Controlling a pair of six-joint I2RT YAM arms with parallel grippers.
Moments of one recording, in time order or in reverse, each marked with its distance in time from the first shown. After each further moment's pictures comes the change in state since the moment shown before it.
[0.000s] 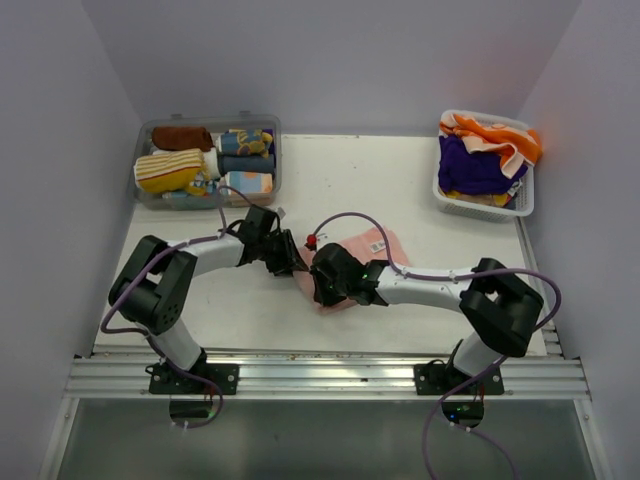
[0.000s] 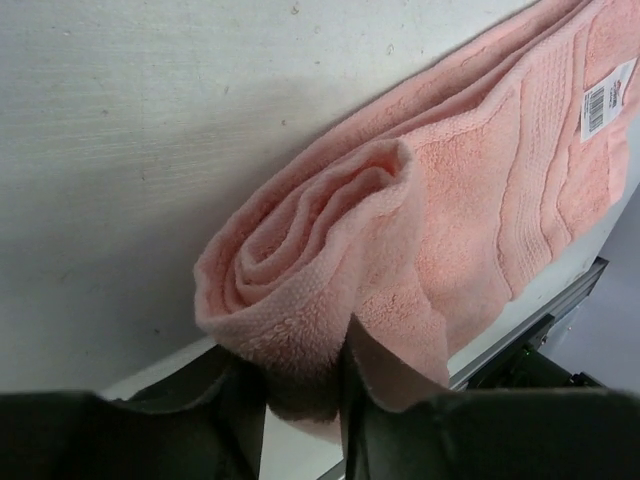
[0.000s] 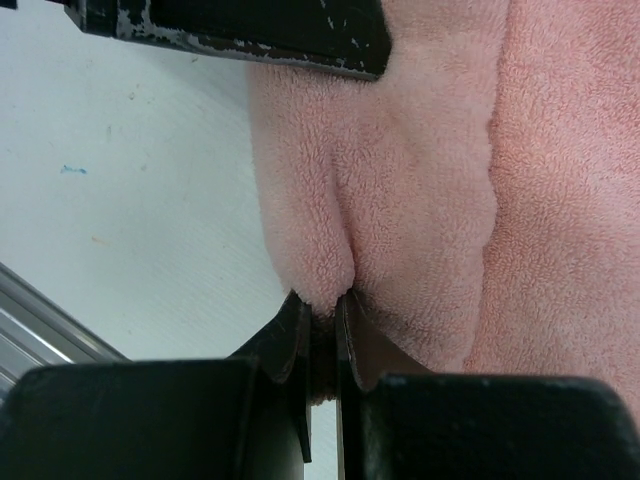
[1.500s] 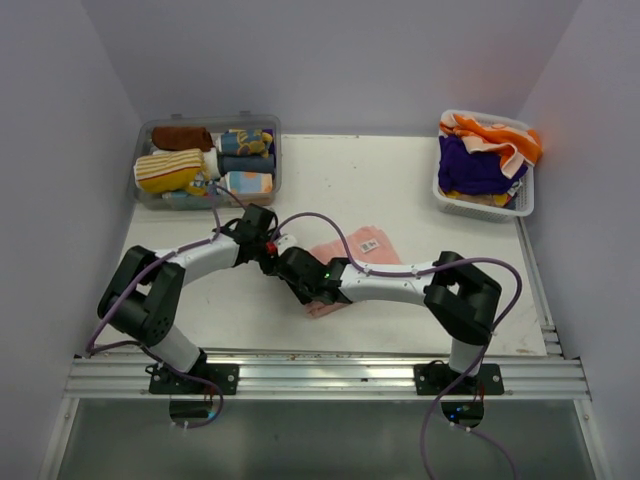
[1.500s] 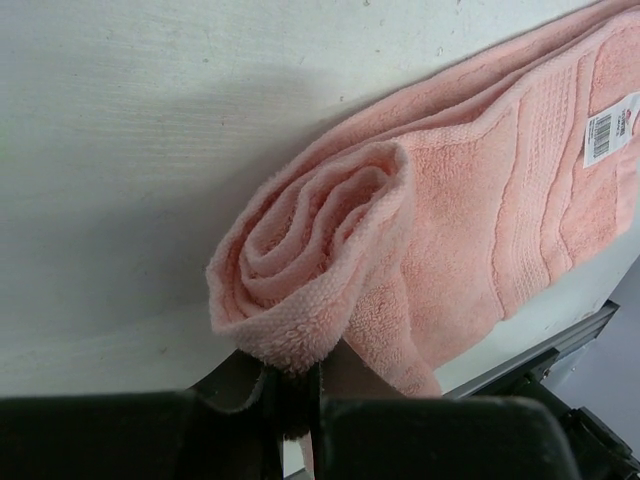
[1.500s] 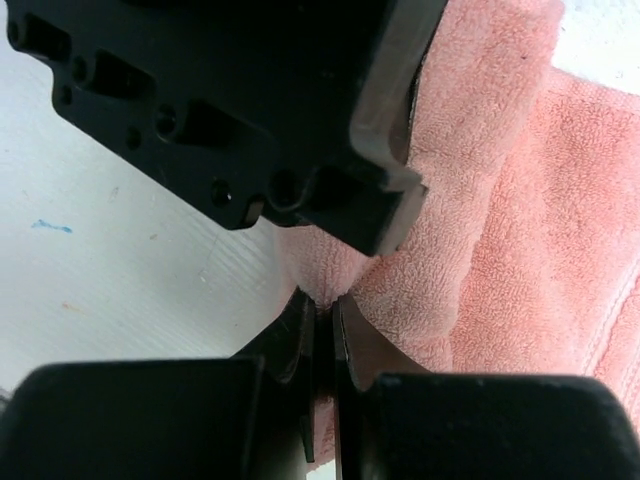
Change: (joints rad) left arm -0.010 -0.080 0.012 -0.144 -0.113 -0.065; right arm 0.120 0.211 0.286 -0.139 0.237 -0.217
